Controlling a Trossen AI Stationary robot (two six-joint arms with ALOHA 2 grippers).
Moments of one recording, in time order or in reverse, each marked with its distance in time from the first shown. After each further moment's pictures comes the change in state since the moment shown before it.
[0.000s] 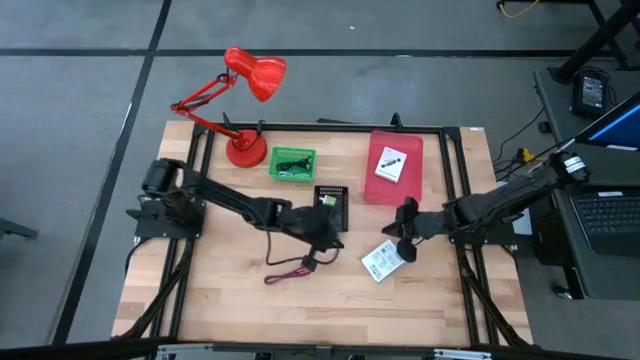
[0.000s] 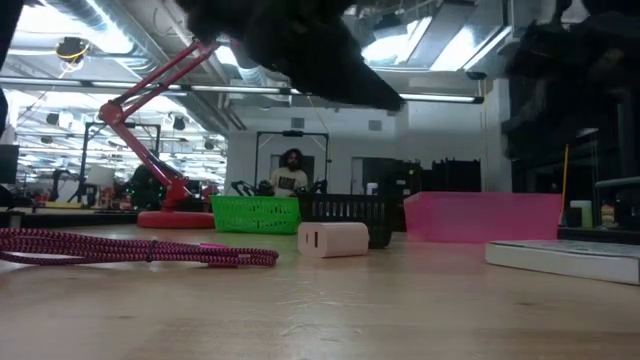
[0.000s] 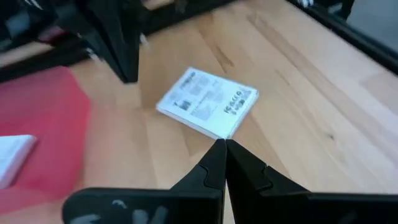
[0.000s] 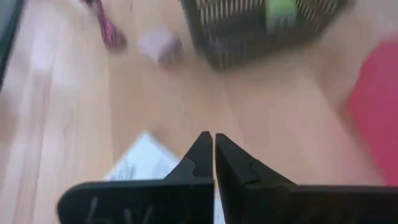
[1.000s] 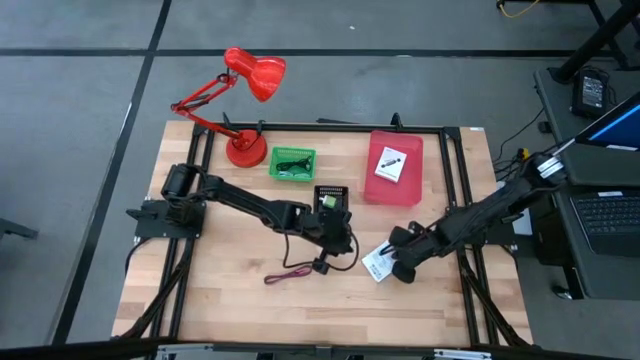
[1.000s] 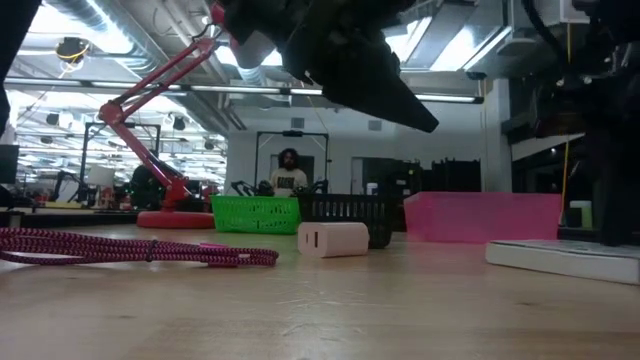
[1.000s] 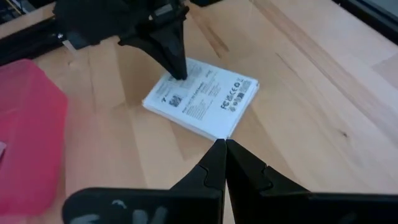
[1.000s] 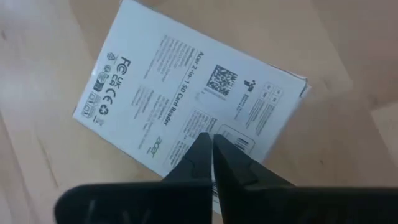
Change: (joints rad) left arm 0.002 0.144 0.209 -0.177 0.019 0.031; right arm 0.154 0.367 0.119 -0.171 -0.148 0.397
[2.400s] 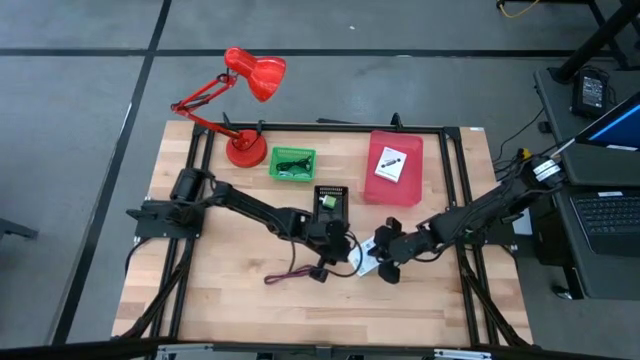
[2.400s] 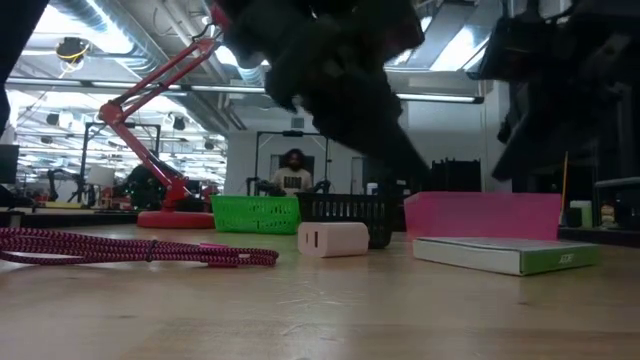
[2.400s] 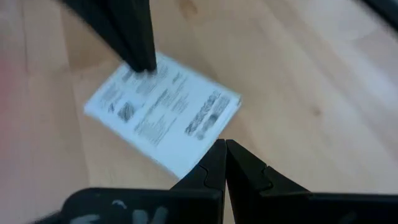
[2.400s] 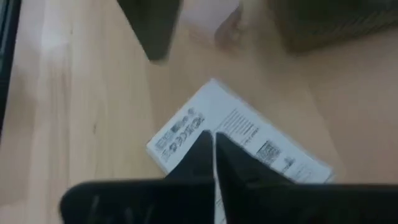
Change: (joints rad) left arm -0.023 0.078 0.027 -0.065 0.052 -0.088; right arm -0.062 0.044 0.071 0.278 0.111 -0.314
